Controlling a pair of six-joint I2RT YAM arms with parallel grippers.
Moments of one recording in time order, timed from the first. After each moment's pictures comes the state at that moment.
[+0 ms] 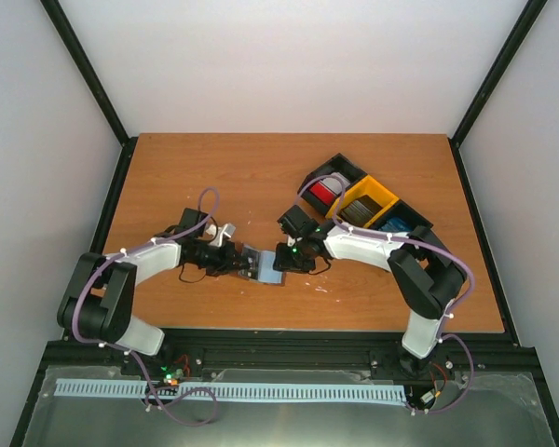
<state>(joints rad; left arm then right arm) -0.28 1.46 0.65 -0.31 0.82 -0.49 0.80 1.78 1.09 -0.44 -0.30 0.74</state>
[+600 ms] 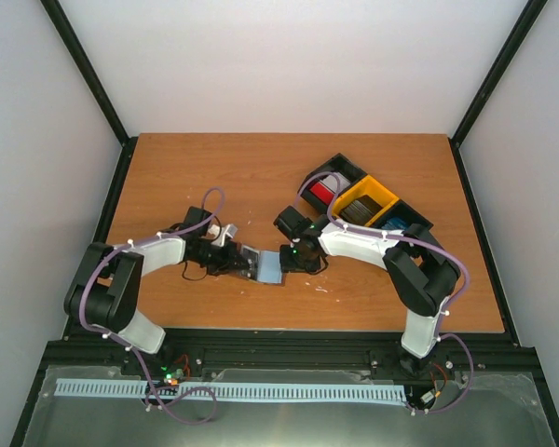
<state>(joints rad) -0.29 1.55 0.68 -0.32 0.77 -0.45 0.83 1.82 1.18 -0.65 -0.11 0.73</state>
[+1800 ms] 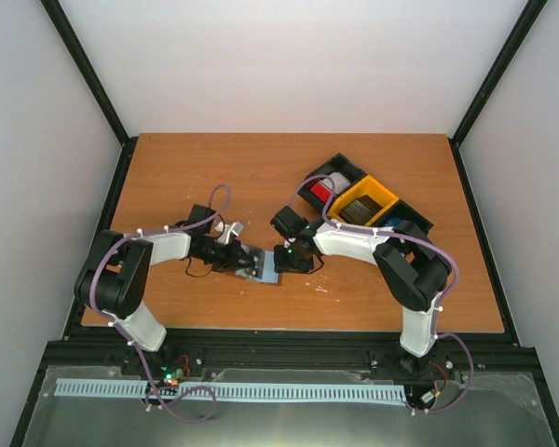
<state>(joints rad) -0.29 1.64 0.72 -0.28 0.85 -0.38 0.83 1.88 1.19 -0.57 -0.20 0.72</state>
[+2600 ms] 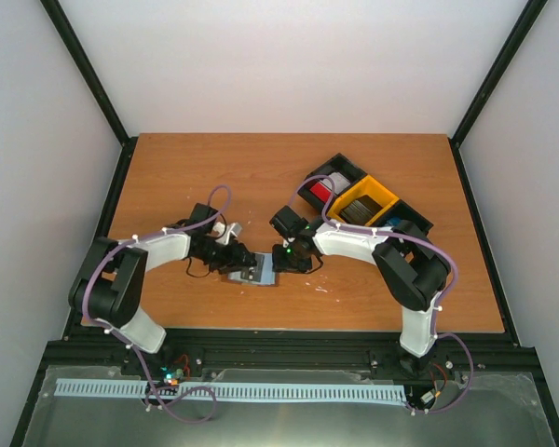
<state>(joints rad) -0.32 1.60 0.74 -0.36 0.73 -0.41 0.83 1.89 1.19 -0.55 -0.22 0.73</state>
